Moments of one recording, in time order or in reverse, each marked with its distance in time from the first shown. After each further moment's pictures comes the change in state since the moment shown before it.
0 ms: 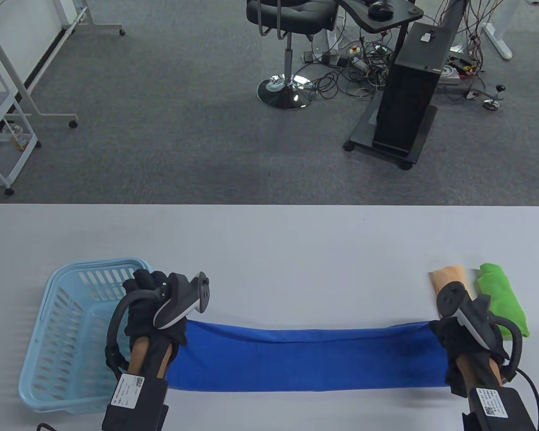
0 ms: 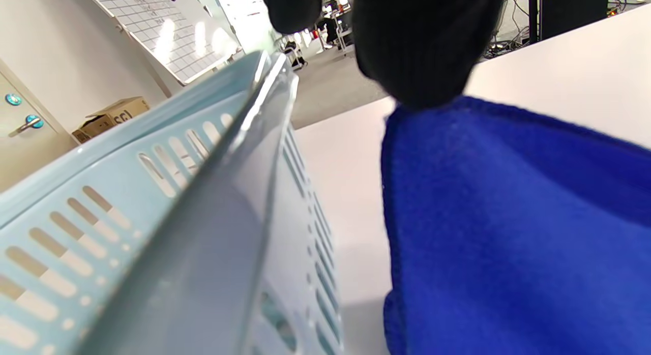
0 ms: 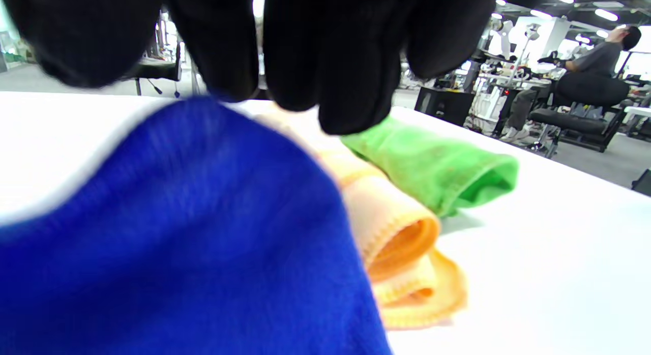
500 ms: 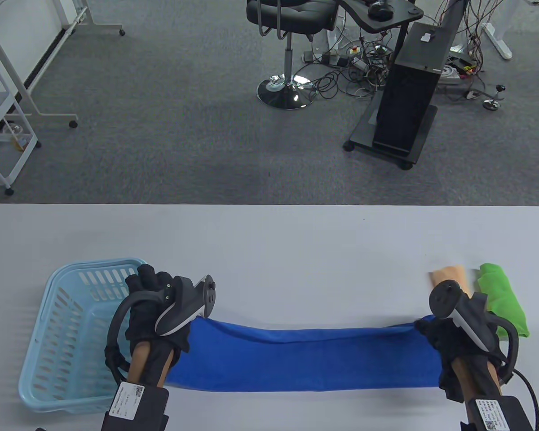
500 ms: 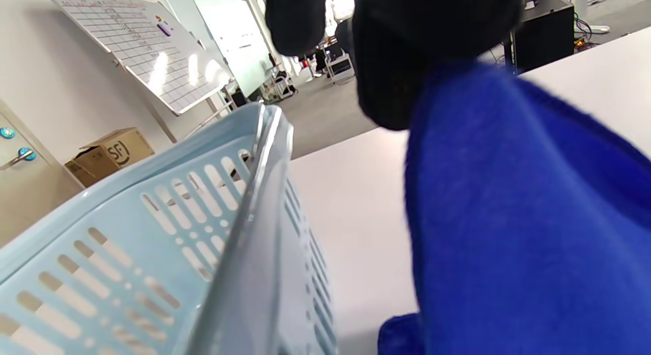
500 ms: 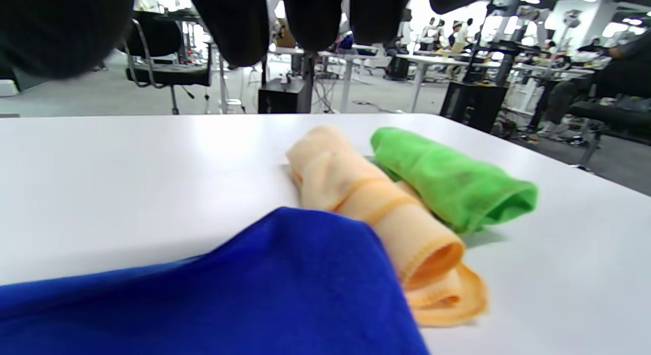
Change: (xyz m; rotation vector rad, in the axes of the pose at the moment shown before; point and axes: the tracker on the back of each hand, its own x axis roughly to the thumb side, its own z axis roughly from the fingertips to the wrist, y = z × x) left_hand -0.002 0.016 0.022 0.075 -0.026 0.015; right_hand 0.025 -0.027 0.035 0.026 -0.106 -0.021
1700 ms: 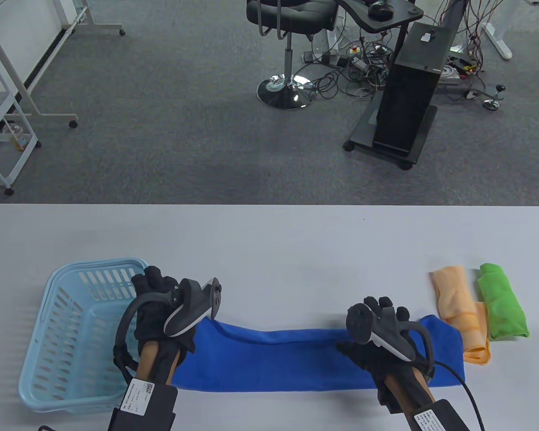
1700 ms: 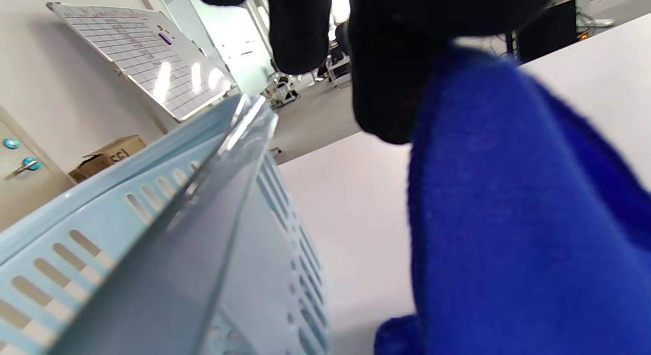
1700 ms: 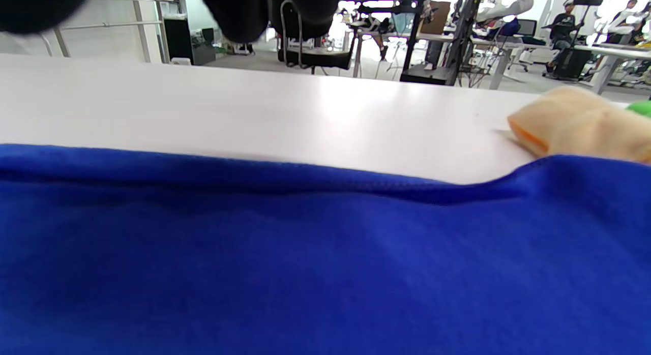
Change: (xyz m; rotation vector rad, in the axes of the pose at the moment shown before) left_hand 0.015 -0.010 -0.015 0.019 0.020 -0.040; right_hand 0.110 0.055 0.035 0.044 -0.371 0.078
